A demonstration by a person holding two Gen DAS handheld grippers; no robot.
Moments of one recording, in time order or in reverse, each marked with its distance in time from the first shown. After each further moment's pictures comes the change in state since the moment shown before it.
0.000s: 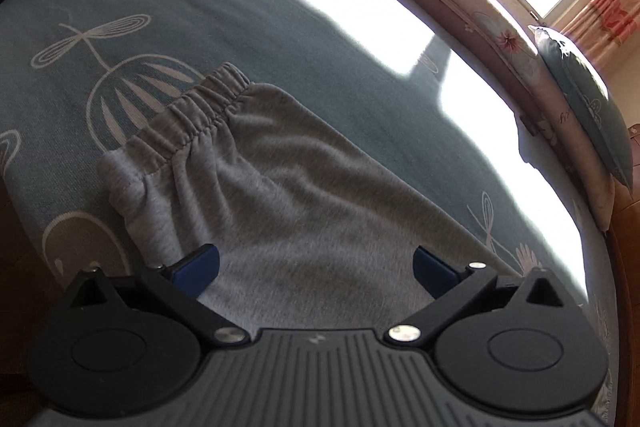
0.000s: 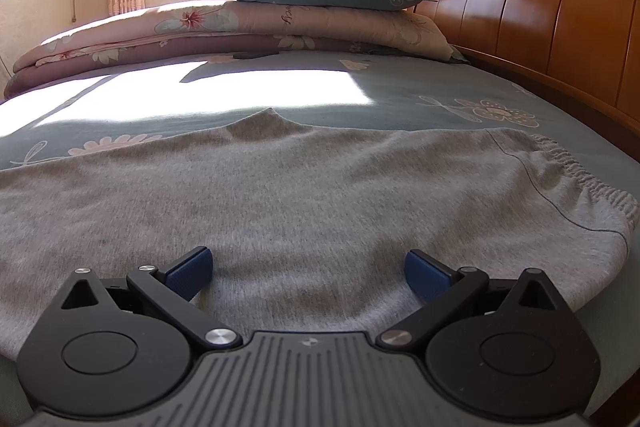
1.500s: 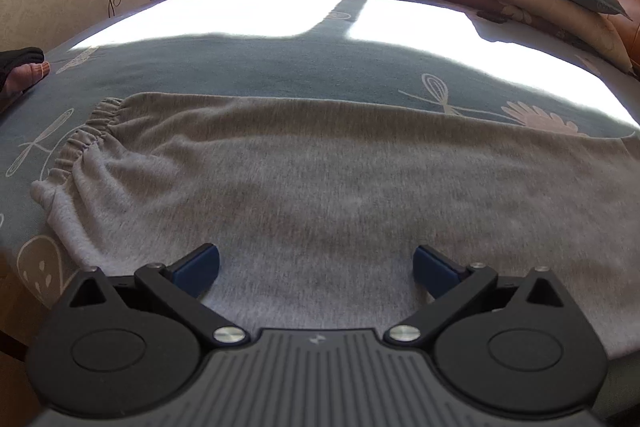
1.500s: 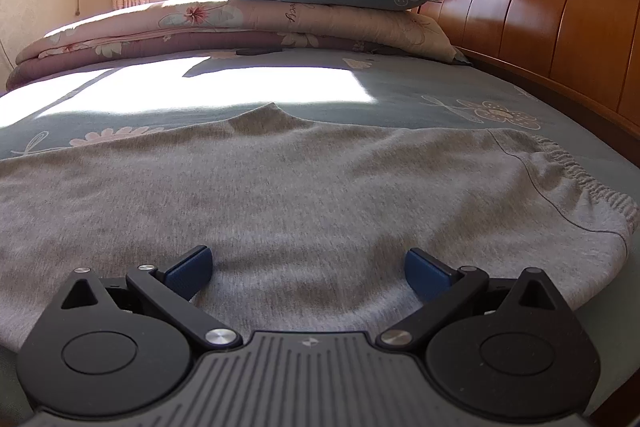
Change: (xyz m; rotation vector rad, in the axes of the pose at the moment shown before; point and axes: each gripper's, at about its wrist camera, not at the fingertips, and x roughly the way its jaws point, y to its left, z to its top) left arm 0.018 -0.105 -0.104 0.495 -0.081 0.232; right arm -0.002 0.002 -0.005 -0.037 0.002 0.001
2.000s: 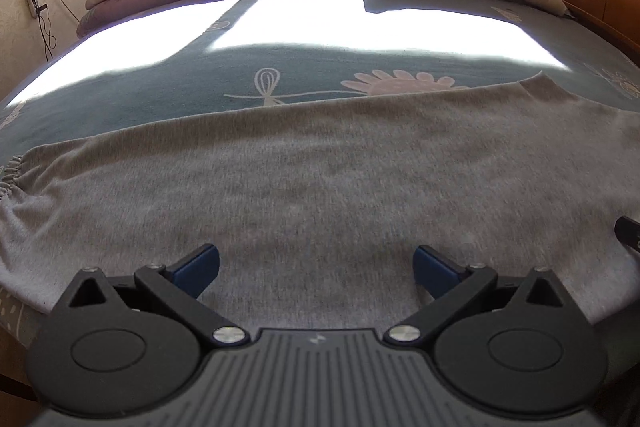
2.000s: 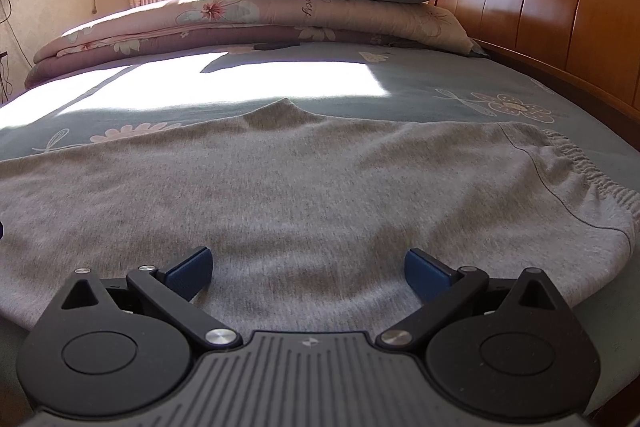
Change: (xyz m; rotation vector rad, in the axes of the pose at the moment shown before) left arm -0.012 -0.127 -0.011 0.193 0.008 -0.088; right arm -0.008 -0.007 0.001 -0.007 0.032 0.058
